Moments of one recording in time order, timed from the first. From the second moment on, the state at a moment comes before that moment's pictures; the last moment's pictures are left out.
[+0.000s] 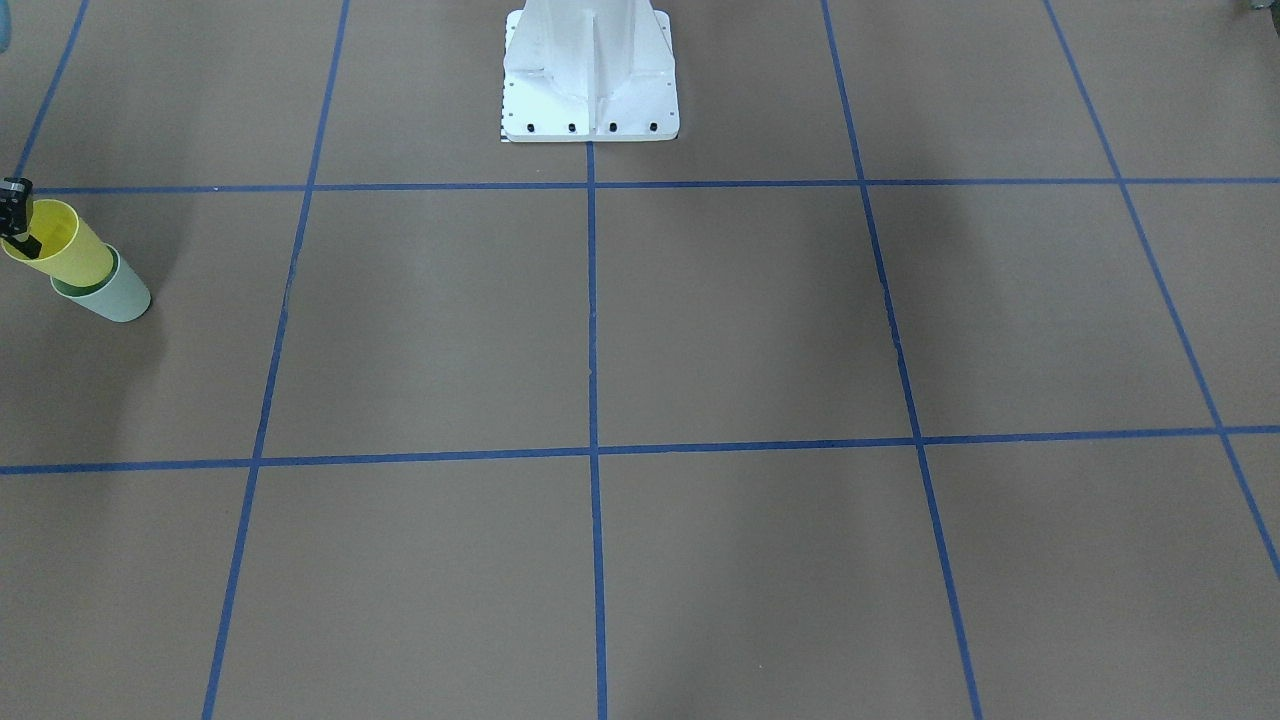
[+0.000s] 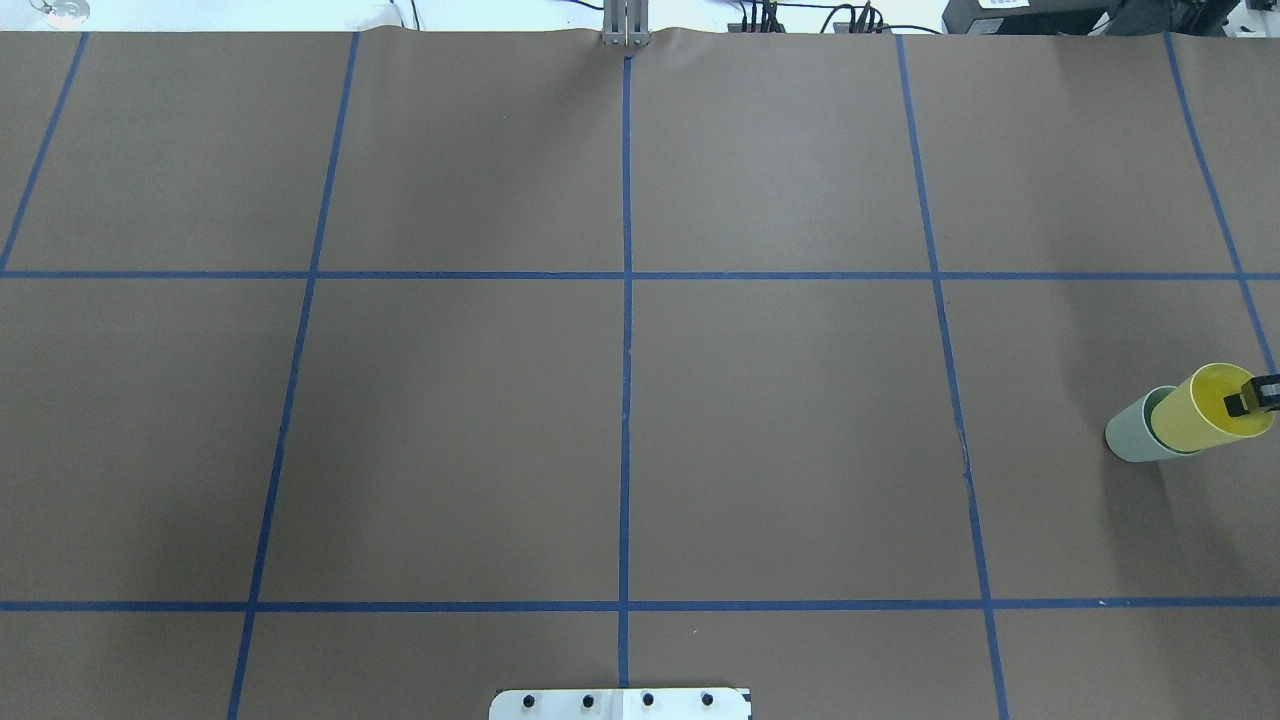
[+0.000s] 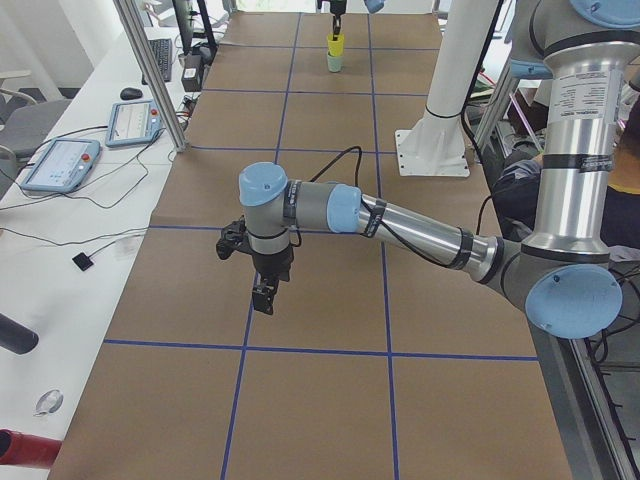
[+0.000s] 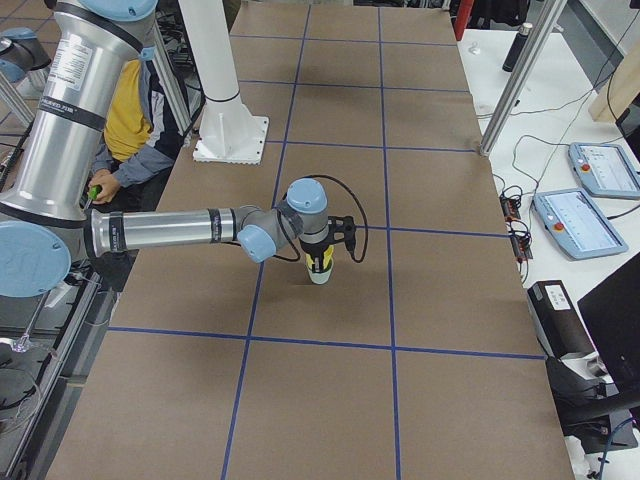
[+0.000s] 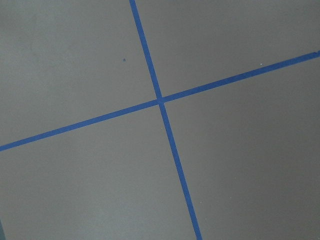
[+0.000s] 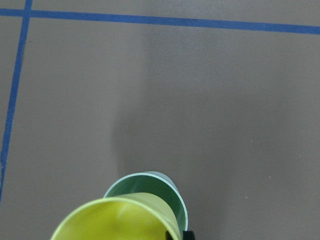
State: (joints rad) left arm -1.52 -1.59 -1.88 -1.32 -2.20 0.19; right arm 1.09 -1.90 1.93 -1.03 2.24 0.63
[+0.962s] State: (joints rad) left arm -1.52 -1.58 -1.87 -1.32 -2.21 0.19; right arm 1.12 -1.84 1.91 -1.03 2.25 0.63
